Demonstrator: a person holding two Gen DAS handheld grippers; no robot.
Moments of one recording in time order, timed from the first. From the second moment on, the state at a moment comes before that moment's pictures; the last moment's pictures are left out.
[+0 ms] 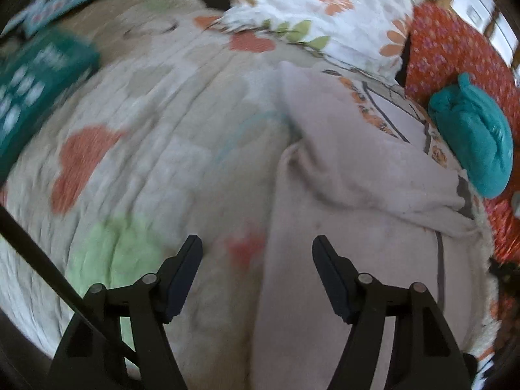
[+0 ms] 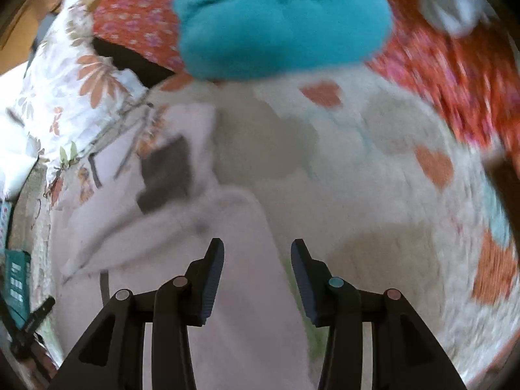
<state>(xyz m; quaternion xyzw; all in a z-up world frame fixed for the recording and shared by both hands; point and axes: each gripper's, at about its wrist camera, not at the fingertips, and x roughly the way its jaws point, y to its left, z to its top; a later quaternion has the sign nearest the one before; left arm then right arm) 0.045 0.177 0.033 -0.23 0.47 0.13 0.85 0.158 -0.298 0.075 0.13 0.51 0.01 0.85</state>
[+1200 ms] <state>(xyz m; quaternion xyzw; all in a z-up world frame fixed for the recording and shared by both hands) -0.080 0.085 0.003 -0.27 0.49 0.03 0.83 -0.009 -0.305 0.012 0.21 0.55 0.12 0.80</state>
